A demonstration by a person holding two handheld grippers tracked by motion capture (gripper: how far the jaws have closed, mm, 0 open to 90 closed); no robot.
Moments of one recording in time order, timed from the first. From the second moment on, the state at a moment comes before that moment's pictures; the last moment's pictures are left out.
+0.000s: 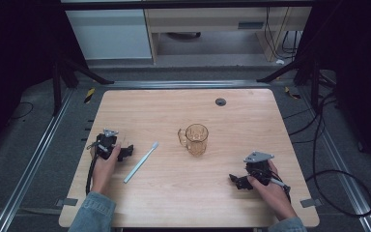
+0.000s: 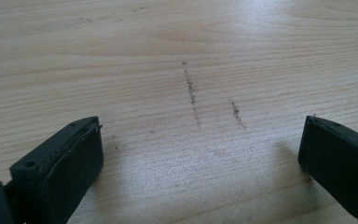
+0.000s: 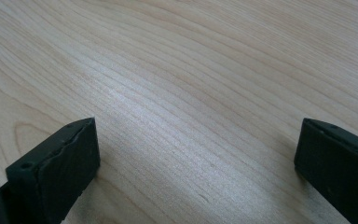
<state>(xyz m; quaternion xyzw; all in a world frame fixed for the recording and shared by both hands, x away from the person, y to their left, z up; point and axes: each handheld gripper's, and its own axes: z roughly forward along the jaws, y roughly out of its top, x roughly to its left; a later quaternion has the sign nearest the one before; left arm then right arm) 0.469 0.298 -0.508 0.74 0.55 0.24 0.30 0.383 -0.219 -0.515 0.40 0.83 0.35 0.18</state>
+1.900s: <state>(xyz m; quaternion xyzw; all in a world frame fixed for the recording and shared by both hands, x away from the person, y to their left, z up) 0.443 0.219 -0.411 0.88 0.43 0.12 0.16 0.383 -0.219 -0.515 0.40 0.83 0.35 0.17</state>
